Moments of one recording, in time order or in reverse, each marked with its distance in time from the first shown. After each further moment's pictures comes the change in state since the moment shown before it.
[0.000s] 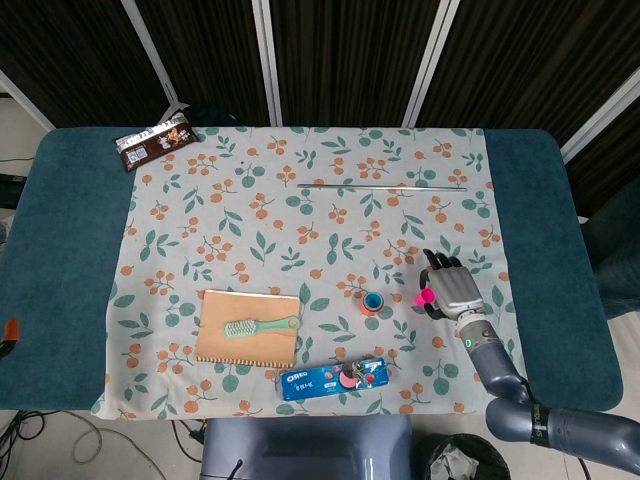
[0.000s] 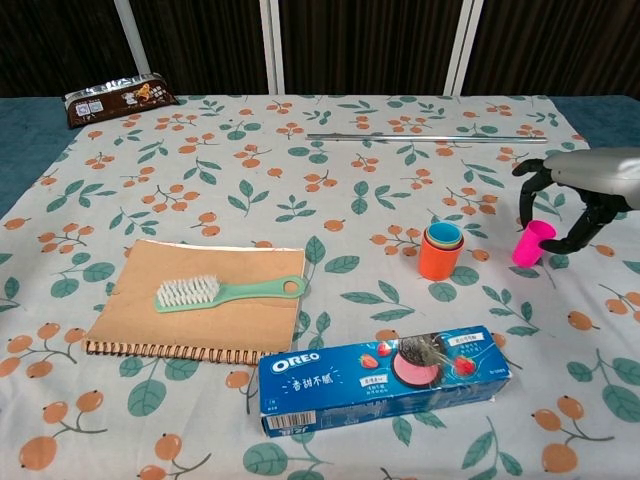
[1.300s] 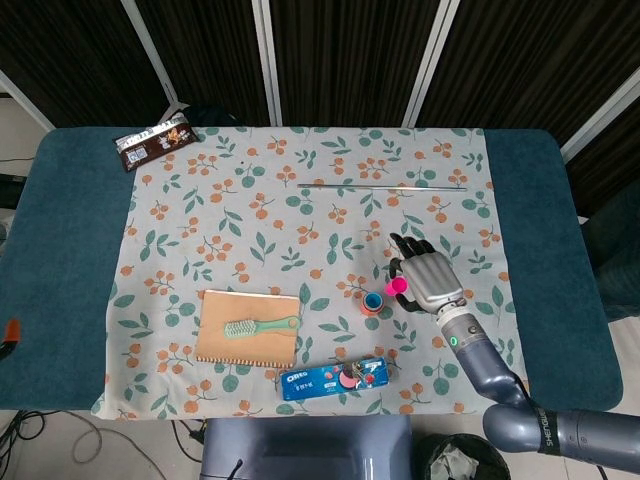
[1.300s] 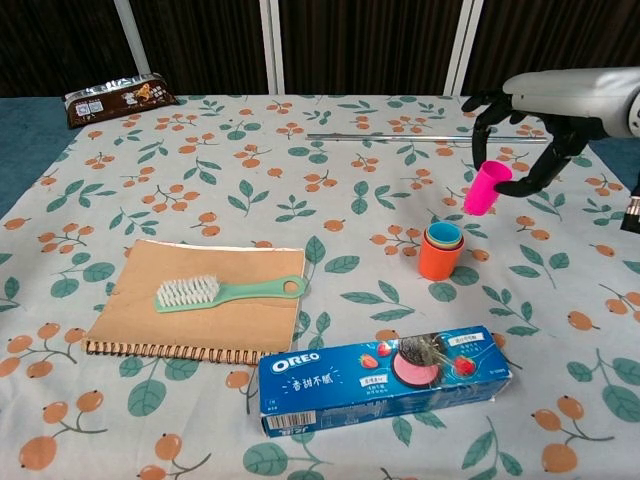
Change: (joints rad) left arm 0.000 0.001 0.003 -0.003 0.002 -0.002 0.001; right arm 0.058 0.131 0.103 -0.282 -0.014 0.040 -0.077
